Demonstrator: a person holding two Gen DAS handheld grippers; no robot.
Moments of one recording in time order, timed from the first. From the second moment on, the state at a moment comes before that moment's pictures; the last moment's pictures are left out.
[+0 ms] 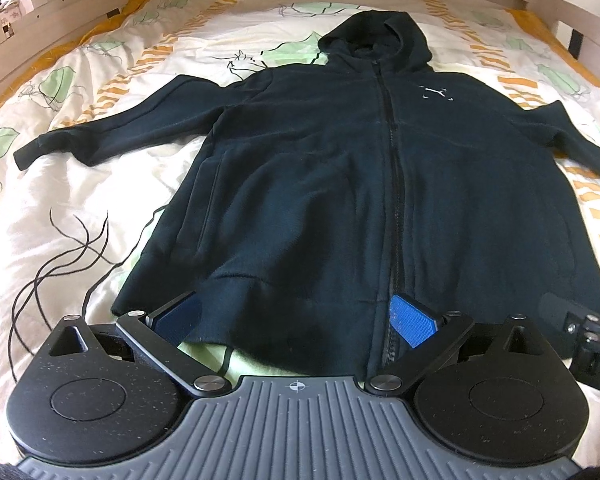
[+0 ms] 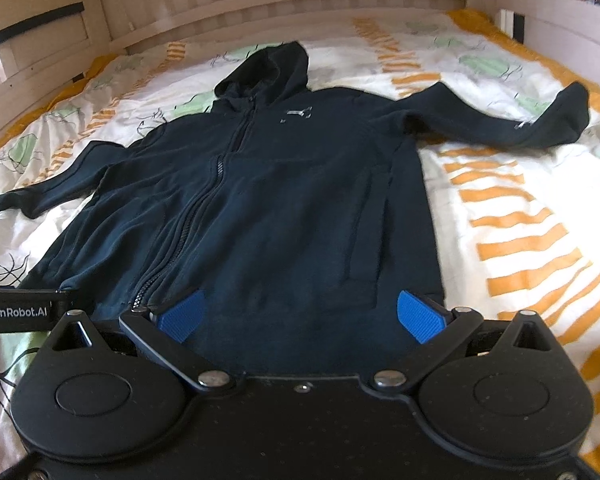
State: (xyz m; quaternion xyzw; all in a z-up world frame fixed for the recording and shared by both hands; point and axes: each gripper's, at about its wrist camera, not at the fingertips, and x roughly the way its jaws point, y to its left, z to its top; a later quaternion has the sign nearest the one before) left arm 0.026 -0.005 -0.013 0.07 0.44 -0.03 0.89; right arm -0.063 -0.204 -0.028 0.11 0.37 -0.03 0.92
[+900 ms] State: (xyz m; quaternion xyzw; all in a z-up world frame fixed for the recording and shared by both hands) left arm 0.114 -0.060 0.006 0.07 0.36 -0.14 0.92; right arm 0.012 -0.309 -0.003 0.15 0.37 -0.06 0.91
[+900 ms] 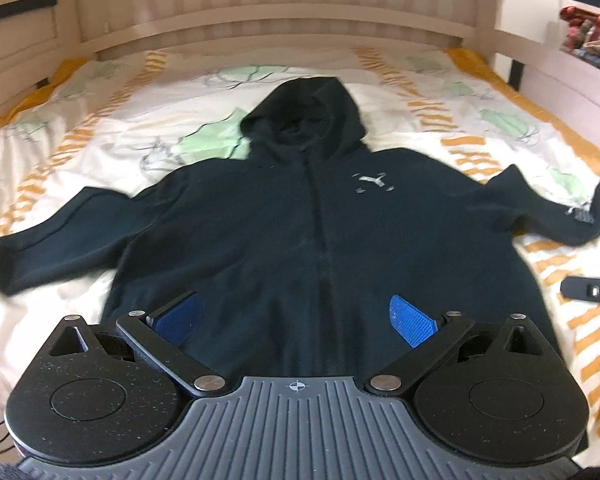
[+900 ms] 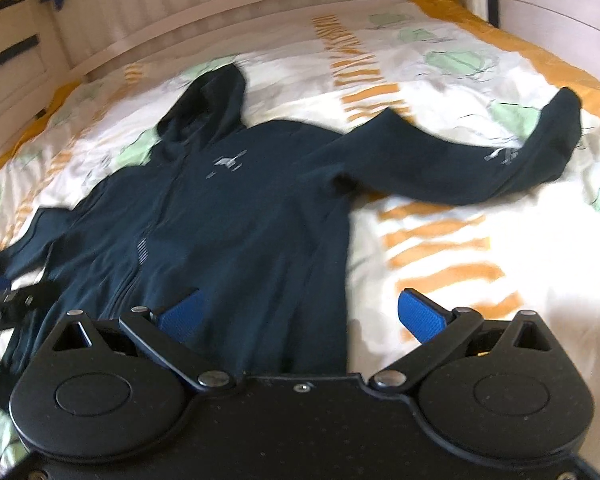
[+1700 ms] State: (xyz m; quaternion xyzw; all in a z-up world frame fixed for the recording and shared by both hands) left arm 0.182 -0.108 -0.035 0.07 0.42 -0.22 0.88; right arm 0.112 -0.538 -0.009 0.19 0.37 -0.30 0.86
